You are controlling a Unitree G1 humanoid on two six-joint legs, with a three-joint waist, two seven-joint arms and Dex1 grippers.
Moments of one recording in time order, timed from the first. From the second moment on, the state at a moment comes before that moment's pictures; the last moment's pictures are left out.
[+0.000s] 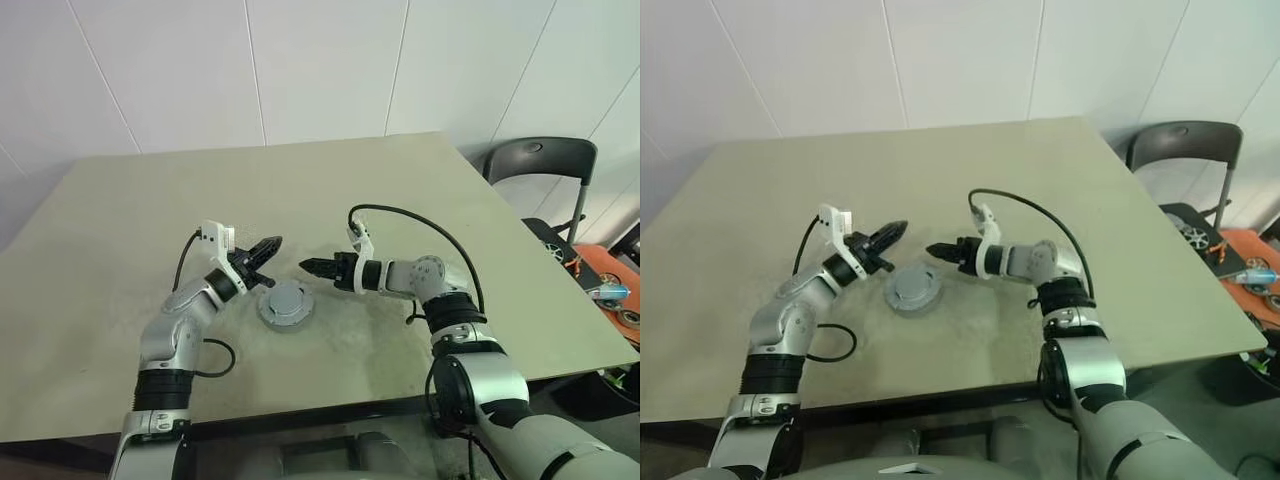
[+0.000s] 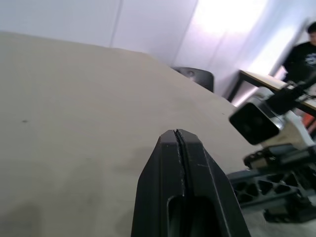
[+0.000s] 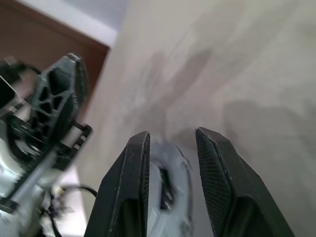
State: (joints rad) left arm -0.32 0.24 0.13 0.07 -0.51 0.42 -0.71; right arm -0.82 -0.15 -0.07 0.66 0.55 1.04 0.71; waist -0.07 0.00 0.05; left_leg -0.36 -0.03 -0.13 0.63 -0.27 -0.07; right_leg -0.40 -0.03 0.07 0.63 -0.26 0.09
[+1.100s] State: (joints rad) left arm -0.17 0.43 -0.01 0.08 -0.40 0.26 -0.91; right arm -0.65 -0.28 0.06 0.33 0.54 1.29 0.80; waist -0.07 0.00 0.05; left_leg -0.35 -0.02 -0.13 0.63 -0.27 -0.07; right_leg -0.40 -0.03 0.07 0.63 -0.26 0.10
